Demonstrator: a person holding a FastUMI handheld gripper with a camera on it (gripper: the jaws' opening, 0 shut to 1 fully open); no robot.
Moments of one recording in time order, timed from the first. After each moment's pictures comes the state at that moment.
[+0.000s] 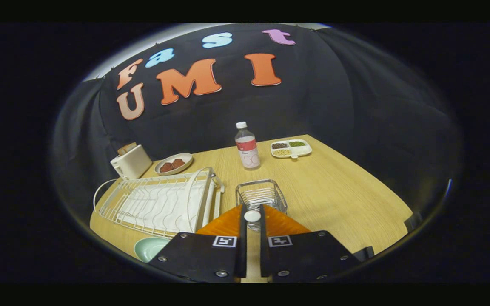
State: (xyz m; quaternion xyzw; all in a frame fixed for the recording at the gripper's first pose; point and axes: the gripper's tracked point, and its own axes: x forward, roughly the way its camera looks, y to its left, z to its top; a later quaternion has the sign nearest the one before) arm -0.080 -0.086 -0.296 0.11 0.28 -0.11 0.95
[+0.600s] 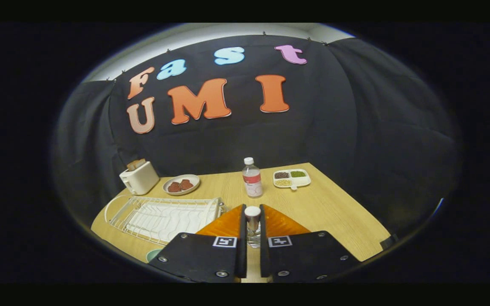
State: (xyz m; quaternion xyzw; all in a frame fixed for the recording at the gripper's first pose) arm -0.064 -0.090 -0.195 0.08 0.22 -0.09 0.97
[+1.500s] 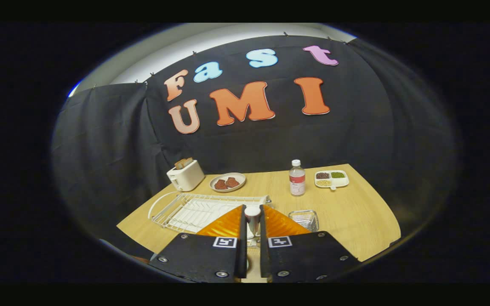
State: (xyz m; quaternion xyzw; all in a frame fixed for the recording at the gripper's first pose) arm -0.096 -0.011 -0.156 0.10 0.23 0.05 0.97
